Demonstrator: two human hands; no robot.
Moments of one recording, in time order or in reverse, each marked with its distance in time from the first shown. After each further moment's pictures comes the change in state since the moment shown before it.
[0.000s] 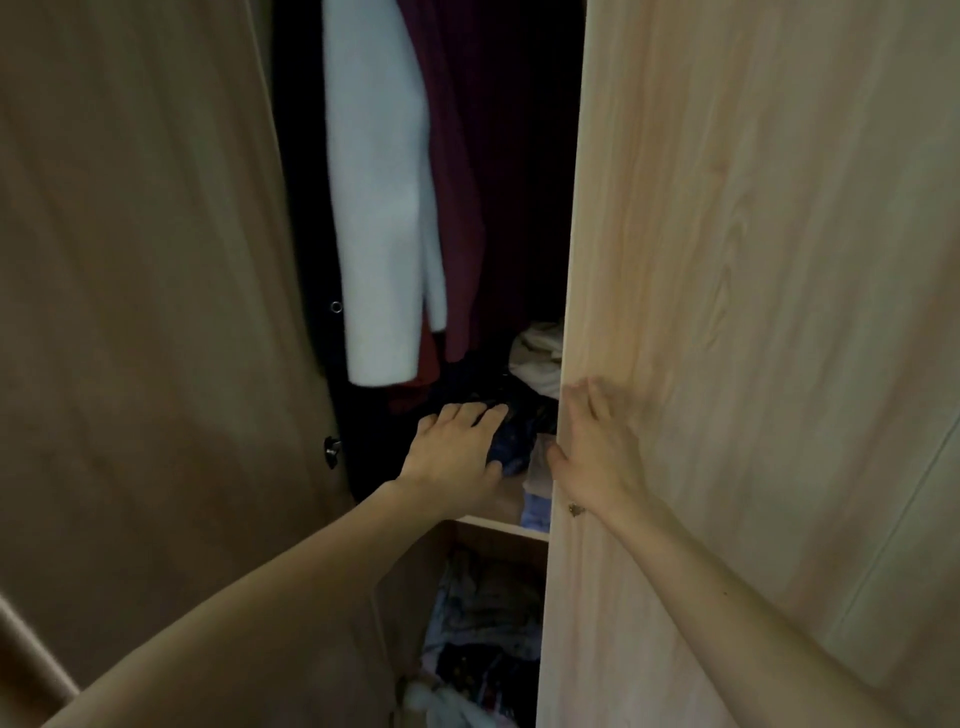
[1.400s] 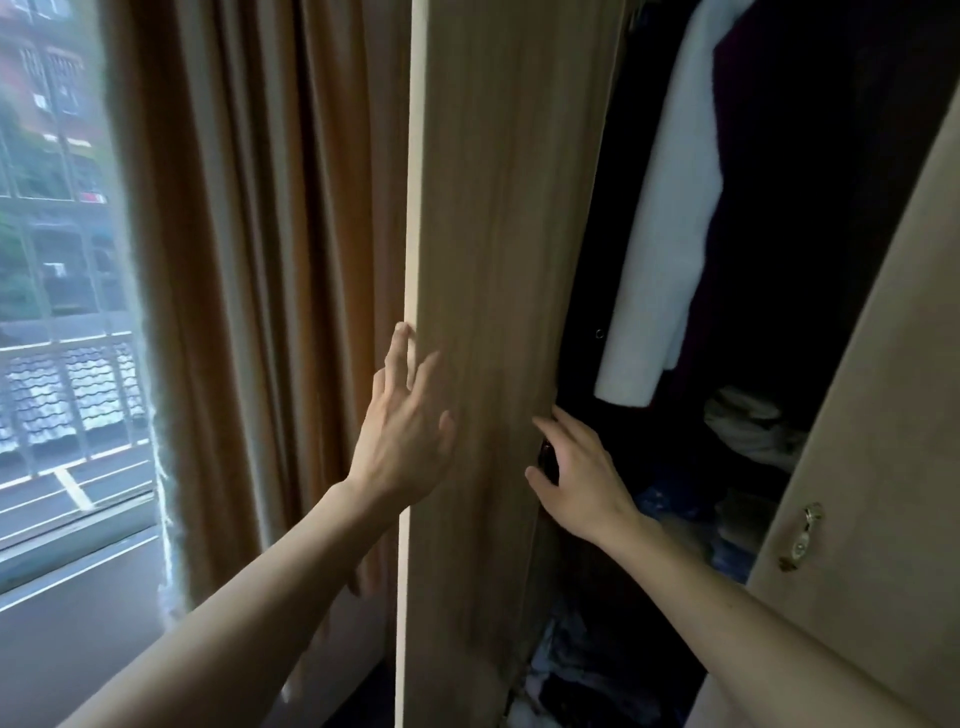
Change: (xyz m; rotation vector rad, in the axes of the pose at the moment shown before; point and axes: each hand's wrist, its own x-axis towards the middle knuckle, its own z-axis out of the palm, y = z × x) left_hand -0.257 -0.215 -0.147 -0.093 0.586 -0.363; right_hand -0.066 -0.305 0.046 0.267 -0.160 -0.400
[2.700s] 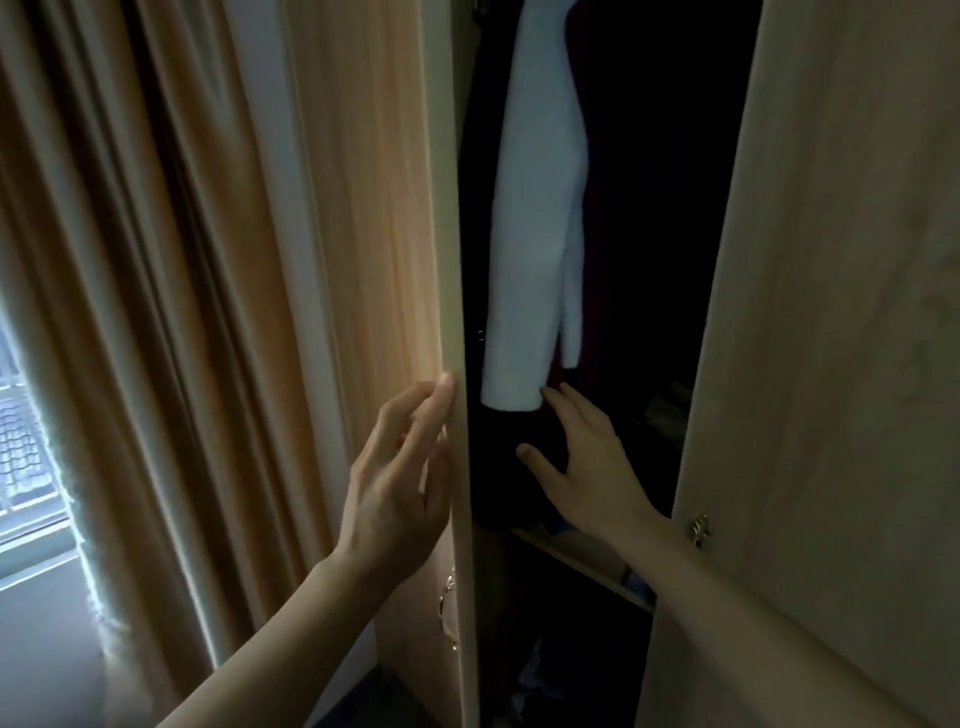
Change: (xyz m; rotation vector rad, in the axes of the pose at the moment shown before) left_hand 0.000 0.220 0.119 -0.119 0.288 0.322; right_hand -0.017 0.199 -0.121 0.302 0.109 -0.094
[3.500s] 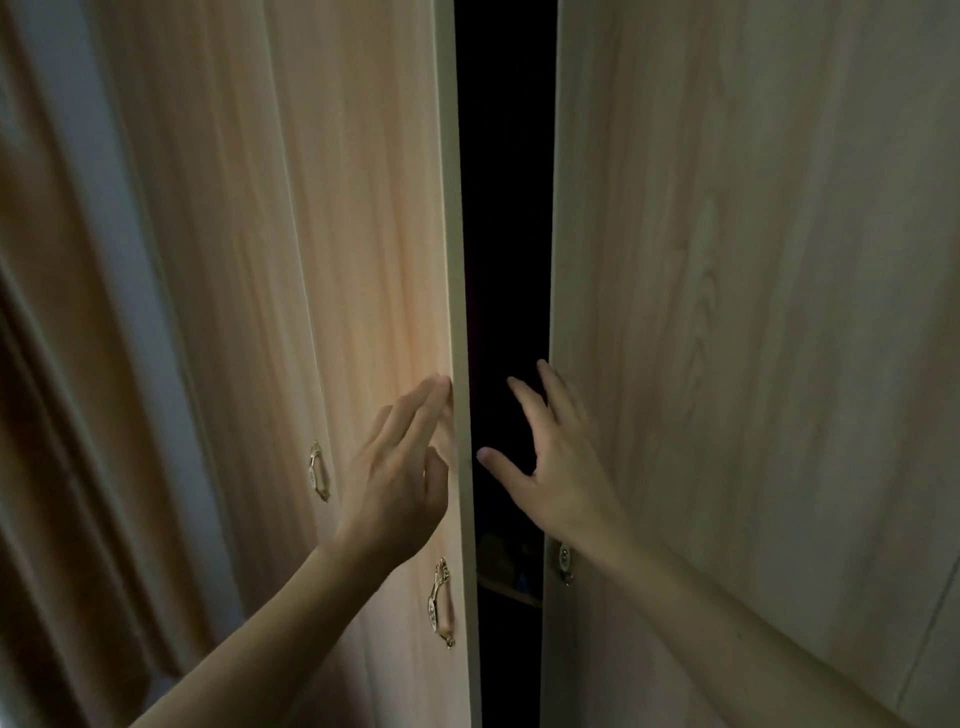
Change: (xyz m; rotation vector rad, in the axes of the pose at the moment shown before) left_hand 0.038 0.054 0.085 -0.069 -0.189 -0.026; right_hand -0.033 0.029 -0.080 -0.245 0.226 0.026
